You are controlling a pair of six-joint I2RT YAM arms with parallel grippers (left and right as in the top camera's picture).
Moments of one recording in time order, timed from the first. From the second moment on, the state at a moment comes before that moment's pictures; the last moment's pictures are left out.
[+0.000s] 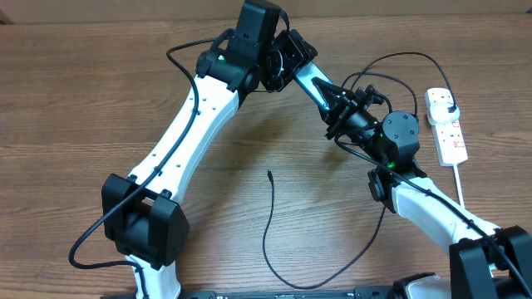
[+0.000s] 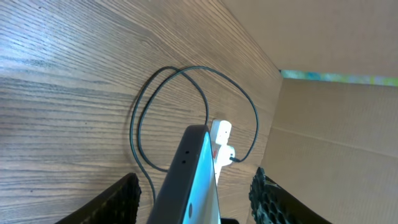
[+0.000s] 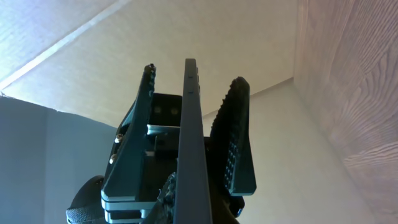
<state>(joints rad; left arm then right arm) -0.47 1.96 1.87 -0.63 0.35 -1.13 0.27 1.49 0.65 0.90 -0.47 2.09</state>
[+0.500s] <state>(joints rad) -0.47 1.96 1.87 -0.63 0.32 -1.13 0.27 1.49 0.65 0.90 -0.48 2.09</state>
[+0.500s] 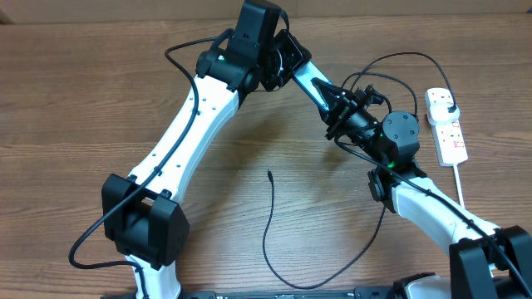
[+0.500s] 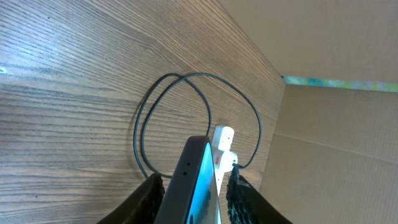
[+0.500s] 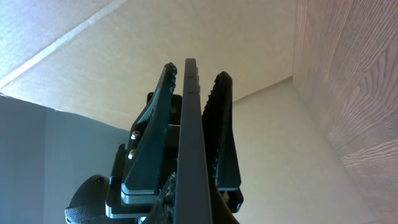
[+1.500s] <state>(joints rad) -0.46 1.96 1.87 -0.63 0.32 -1.16 0.28 1.49 0.65 0.90 -0.53 2.09</state>
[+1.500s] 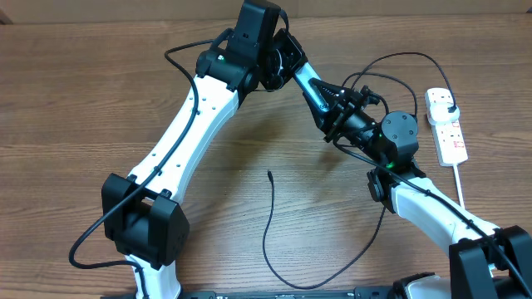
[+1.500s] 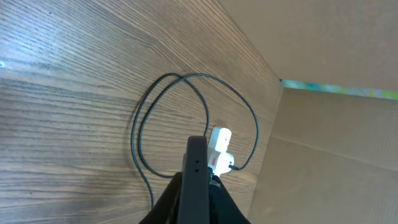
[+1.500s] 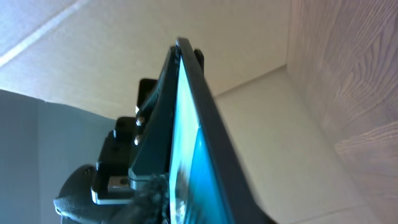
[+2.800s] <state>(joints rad) -0.11 1.96 1.87 -0.71 0.66 -0.85 0.28 1.49 0.65 0.80 -0.56 2.01</state>
